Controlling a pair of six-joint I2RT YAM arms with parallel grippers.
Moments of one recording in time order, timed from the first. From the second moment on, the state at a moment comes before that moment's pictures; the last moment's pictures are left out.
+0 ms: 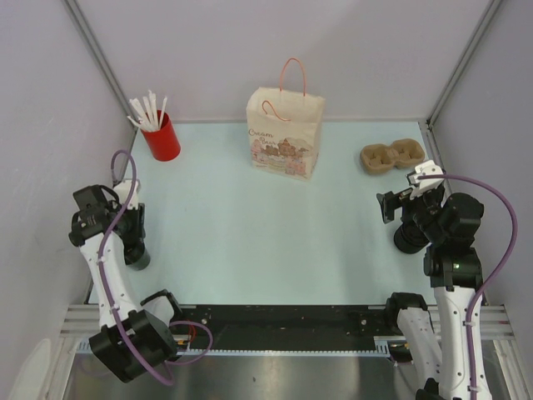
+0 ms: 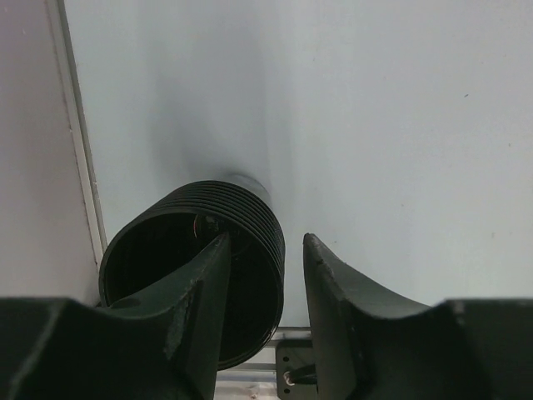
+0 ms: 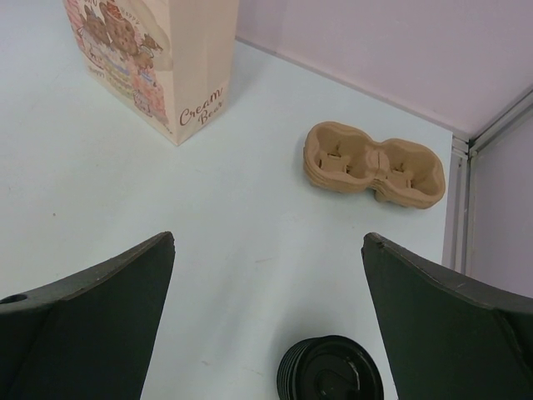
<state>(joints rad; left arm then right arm) 0.53 0.96 0.94 -0.97 0.25 0.50 -0.09 0.60 0.83 -0.42 -0.41 -0.28</state>
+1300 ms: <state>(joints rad) 0.53 0.94 0.93 -0.98 0.23 0.53 -0.10 0.59 0.83 -0.44 -0.42 -0.29</state>
